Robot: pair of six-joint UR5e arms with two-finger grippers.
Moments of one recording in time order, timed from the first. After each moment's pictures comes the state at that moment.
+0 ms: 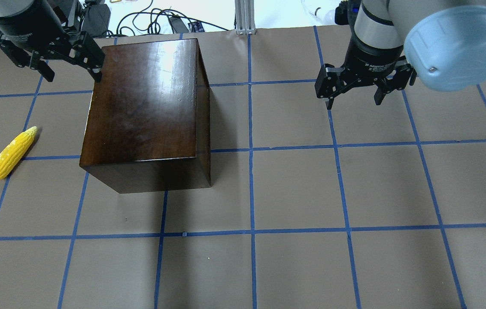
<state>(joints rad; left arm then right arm) -1.43 -1.66 -1.42 -1.61 1.60 0.19 1.66 -1.53 1.57 -1.60 -1.60 0.06</state>
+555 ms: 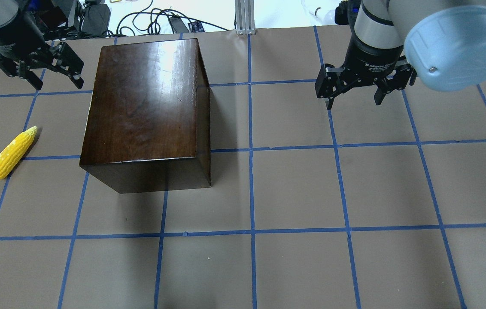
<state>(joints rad) -1.28 -1.77 -1.42 -1.56 1.57 0.34 1.66 -1.53 1.57 -1.60 -1.60 0.06</state>
